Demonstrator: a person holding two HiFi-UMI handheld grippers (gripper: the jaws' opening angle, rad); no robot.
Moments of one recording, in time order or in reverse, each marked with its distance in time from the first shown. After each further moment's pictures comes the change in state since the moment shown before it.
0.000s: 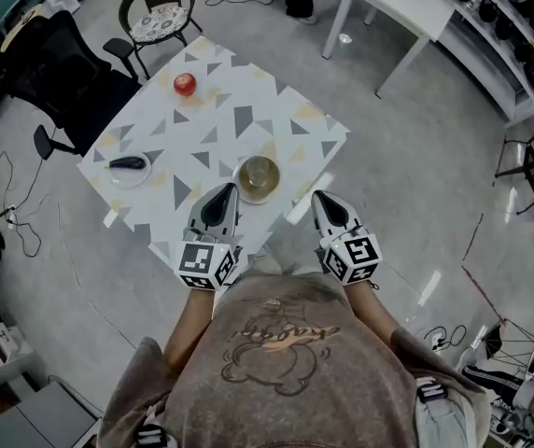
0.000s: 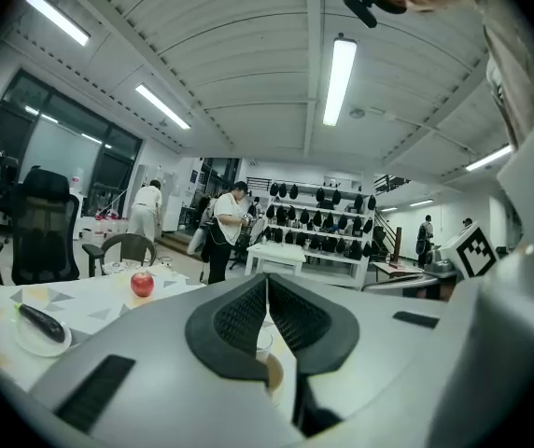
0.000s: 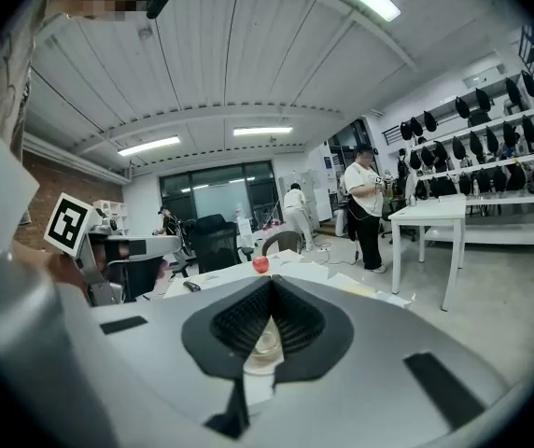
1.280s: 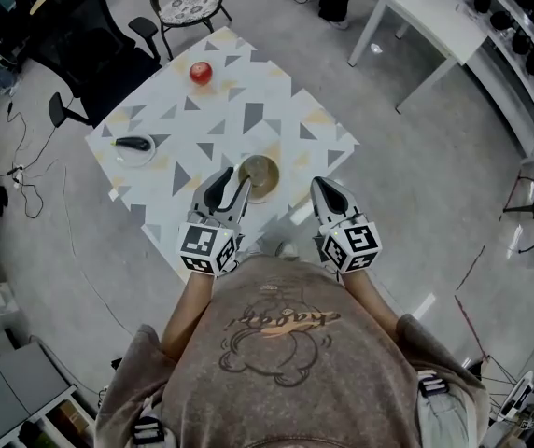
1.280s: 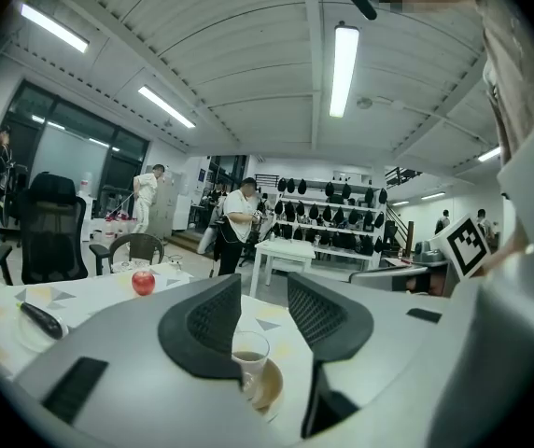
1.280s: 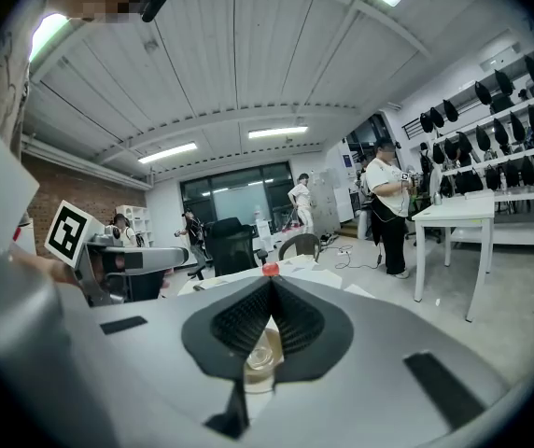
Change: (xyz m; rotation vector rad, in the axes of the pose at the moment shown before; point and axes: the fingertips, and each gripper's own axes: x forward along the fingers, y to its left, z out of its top) left arm 0.035 -0.012 -0.004 0.013 0.021 0.066; right arm 0.034 -0.031 0.020 -0.015 -0.013 0.142
